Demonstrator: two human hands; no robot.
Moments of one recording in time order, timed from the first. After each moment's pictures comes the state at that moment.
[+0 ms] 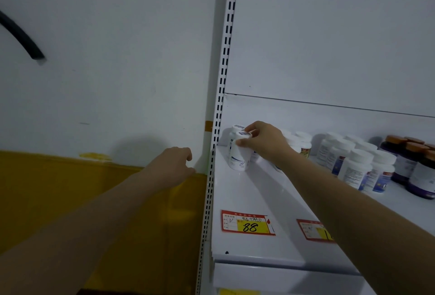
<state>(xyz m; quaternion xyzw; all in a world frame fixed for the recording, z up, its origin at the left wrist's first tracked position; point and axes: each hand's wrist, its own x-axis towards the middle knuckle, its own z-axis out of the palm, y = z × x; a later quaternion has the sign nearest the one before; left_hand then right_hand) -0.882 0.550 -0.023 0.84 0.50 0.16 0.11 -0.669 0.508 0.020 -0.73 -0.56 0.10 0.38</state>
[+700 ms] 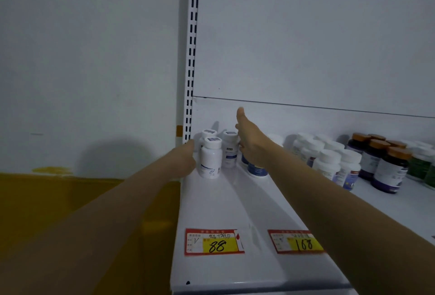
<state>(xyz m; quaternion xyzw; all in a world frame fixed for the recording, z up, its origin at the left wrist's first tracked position) -0.791 0.579 -0.008 0.83 0.46 0.17 0.25 -0.650 0.512 0.043 -0.68 -0.42 0.34 0.50</state>
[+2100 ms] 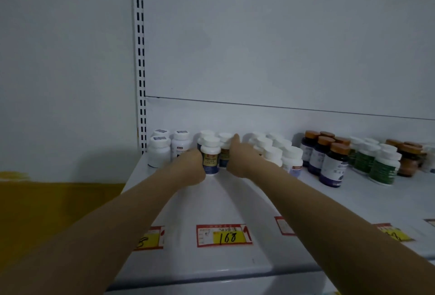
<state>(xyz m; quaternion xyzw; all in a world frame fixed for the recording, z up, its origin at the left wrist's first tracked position) -0.681 0.501 0.000 0.86 0.46 0.12 0.18 -0.568 0.445 0.023 -0.85 -0.52 0.05 0.10</state>
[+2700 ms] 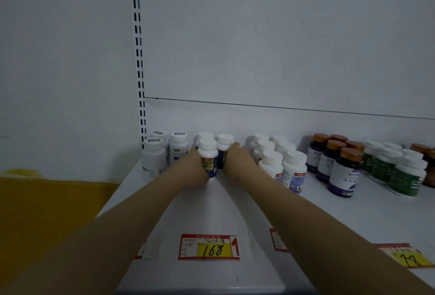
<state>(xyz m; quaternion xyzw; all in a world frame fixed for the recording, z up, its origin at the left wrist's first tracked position) -0.648 0.528 -0.019 0.86 0.46 0.12 0.16 -0.548 0.471 0.006 -0.85 -0.47 0.12 0.22</state>
